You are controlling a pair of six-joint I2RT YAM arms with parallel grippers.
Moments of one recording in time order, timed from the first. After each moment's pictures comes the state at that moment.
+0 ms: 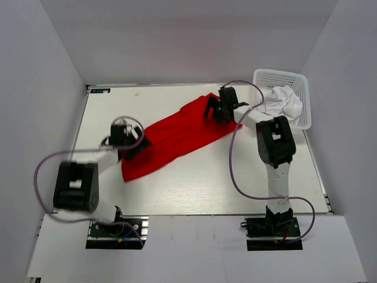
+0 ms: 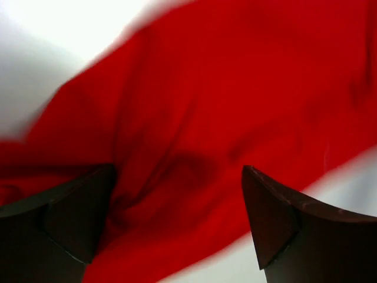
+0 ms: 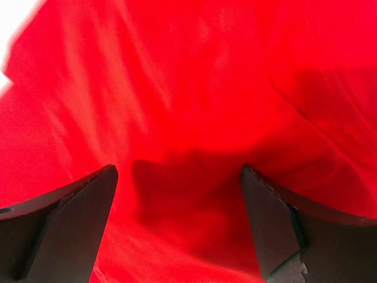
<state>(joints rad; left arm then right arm) -0.05 1.60 0.81 -0.10 0.13 -0.63 0.39 2.08 1.45 -0.21 -0.06 0.52</state>
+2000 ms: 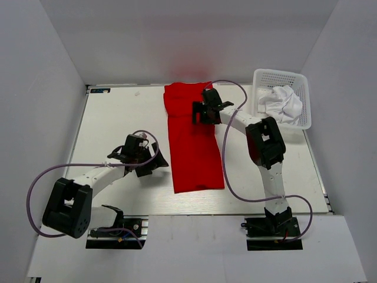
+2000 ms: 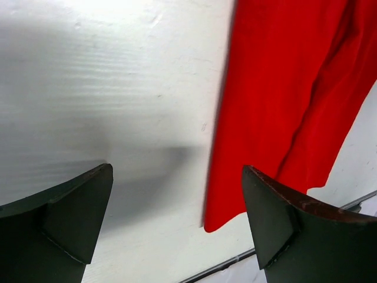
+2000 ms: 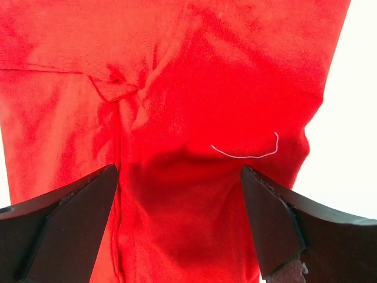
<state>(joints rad) -0.35 1.26 0.56 -0.25 0.23 -0.71 0.53 2.22 1.70 -0.35 0.02 0.40</state>
